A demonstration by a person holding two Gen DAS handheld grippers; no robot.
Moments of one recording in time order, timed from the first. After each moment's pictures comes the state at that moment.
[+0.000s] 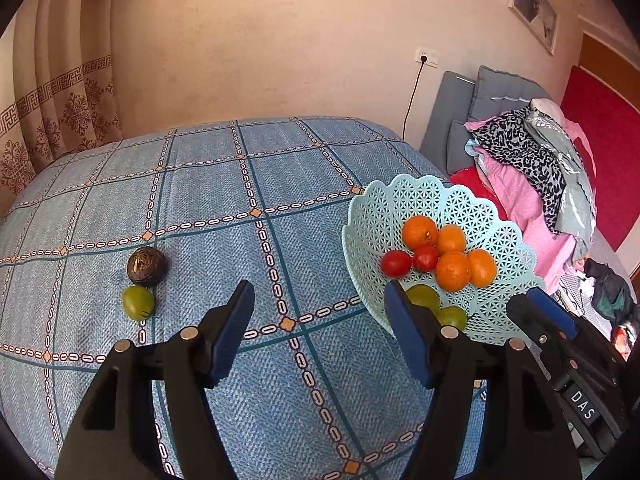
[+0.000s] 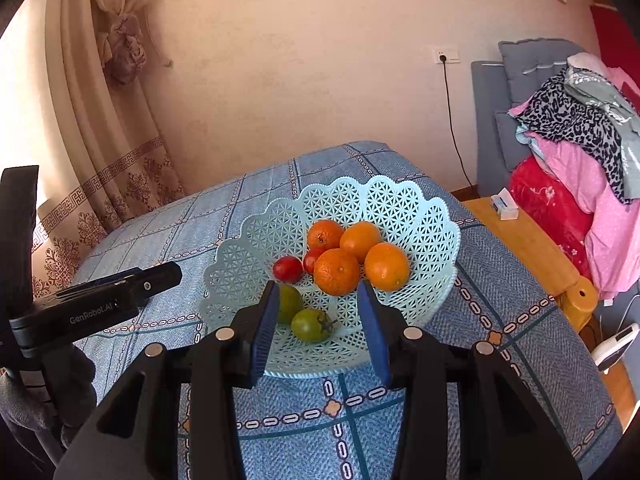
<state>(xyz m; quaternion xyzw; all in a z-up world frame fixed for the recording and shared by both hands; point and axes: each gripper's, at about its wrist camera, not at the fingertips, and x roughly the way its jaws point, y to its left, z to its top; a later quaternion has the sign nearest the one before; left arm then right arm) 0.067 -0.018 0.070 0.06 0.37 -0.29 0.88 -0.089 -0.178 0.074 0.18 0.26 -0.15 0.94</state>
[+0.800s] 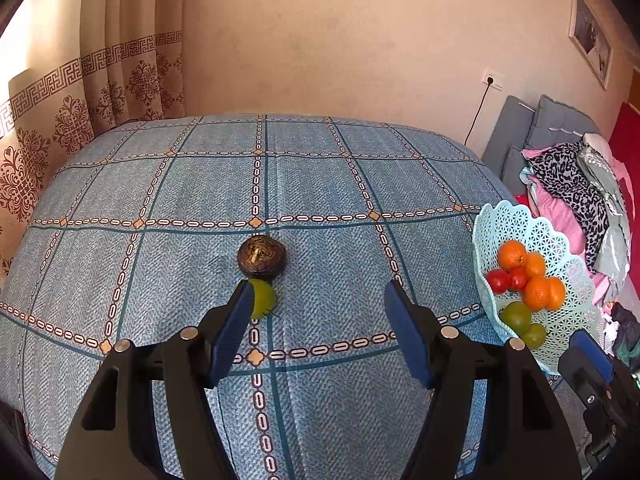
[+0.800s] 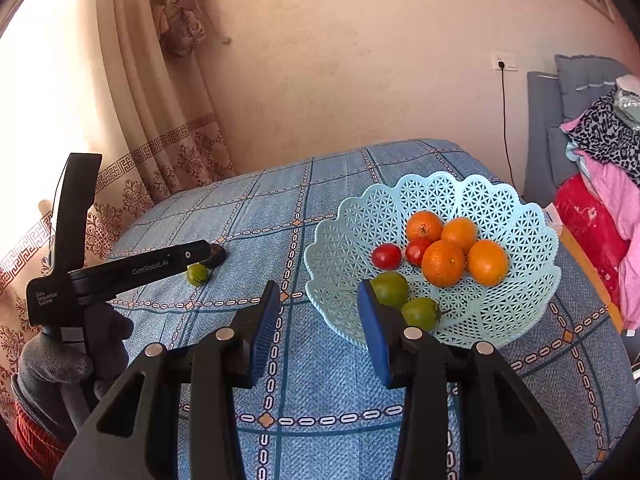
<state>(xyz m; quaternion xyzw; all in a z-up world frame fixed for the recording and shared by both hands) 0.113 0.058 0.058 0.02 0.38 -0.19 0.90 -0.067 -0.110 0.082 0.15 0.27 -0.07 0.95</state>
